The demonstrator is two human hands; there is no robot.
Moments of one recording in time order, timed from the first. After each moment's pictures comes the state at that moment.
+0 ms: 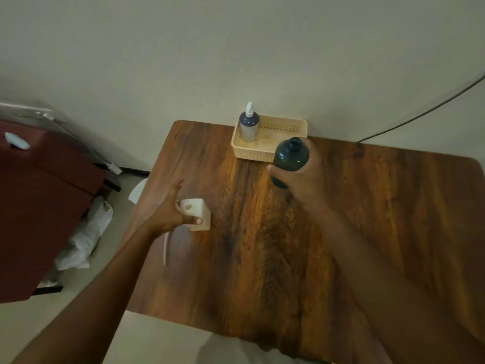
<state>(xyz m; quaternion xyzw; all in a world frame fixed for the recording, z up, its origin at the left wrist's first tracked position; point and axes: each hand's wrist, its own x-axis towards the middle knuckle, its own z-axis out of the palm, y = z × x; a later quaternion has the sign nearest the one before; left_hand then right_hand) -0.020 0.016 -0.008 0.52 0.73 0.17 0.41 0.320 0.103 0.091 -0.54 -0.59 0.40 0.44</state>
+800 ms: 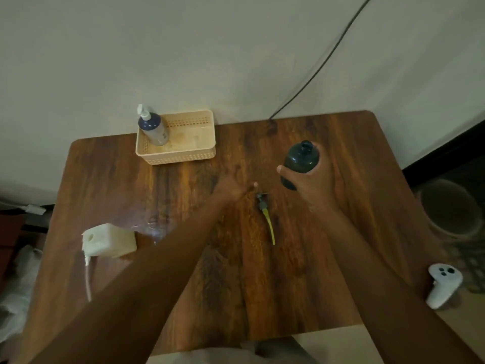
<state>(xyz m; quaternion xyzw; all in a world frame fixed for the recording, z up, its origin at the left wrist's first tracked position) 0.348 0.135 -0.019 0.60 0.65 0.07 0.47 0.543 0.066 0.065 -0.68 -0.46 0.30 0.49</state>
